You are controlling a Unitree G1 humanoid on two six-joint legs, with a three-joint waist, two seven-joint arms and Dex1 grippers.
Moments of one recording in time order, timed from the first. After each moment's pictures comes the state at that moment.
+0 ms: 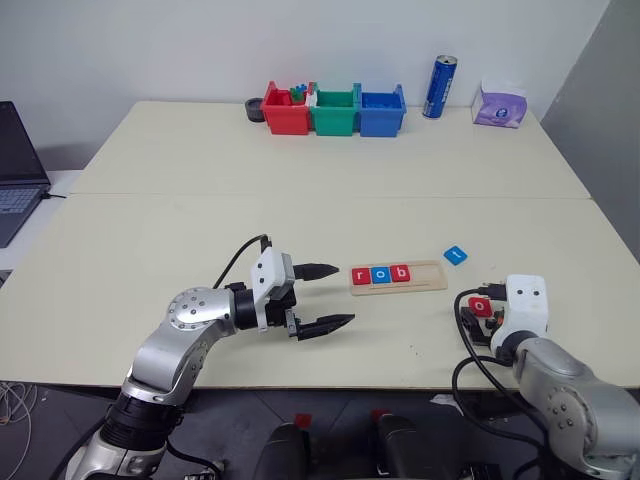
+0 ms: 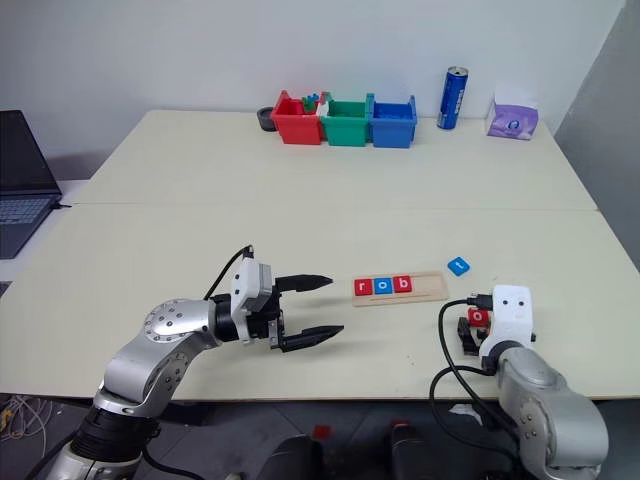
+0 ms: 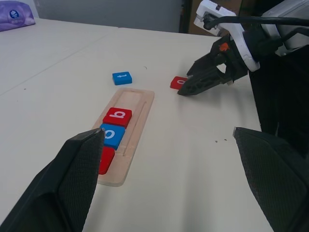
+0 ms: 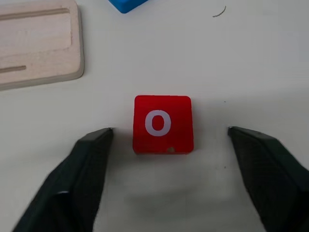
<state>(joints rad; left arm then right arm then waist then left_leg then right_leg) -0.25 0.56 -0.12 -0.27 -0.45 0.32 -1.01 -0.05 -0.26 -0.24 -0.78 0.25 1.38 -0.03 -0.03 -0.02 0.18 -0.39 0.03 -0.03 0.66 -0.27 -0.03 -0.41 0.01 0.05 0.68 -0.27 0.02</state>
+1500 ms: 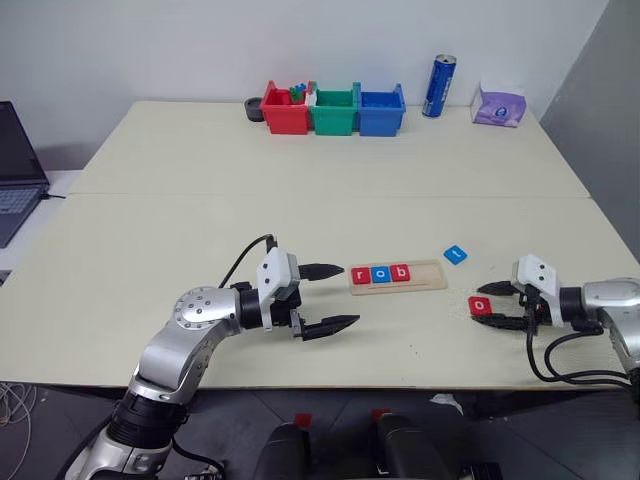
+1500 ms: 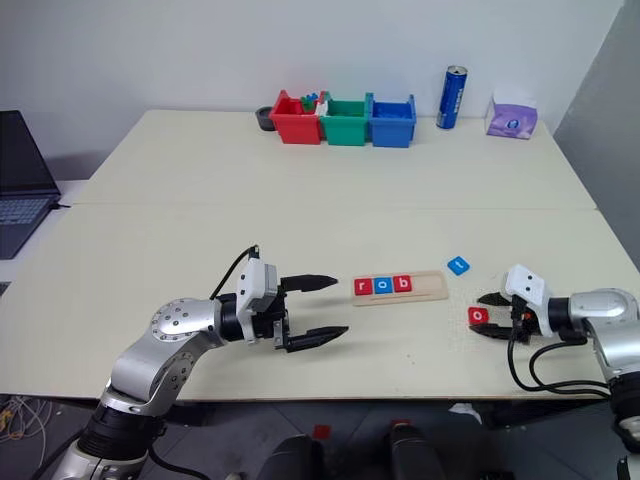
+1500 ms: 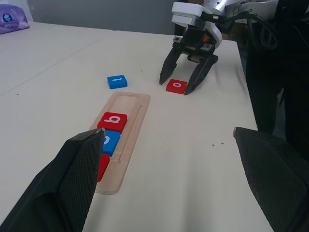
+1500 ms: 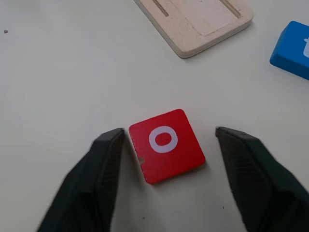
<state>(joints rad) -0.26 0.54 -0.14 -0.26 -0.44 0.32 -1.02 -0.34 -0.89 0.04 0.35 0.19 0.10 1.28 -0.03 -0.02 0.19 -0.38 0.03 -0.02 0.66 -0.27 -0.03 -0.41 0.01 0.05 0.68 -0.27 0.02</state>
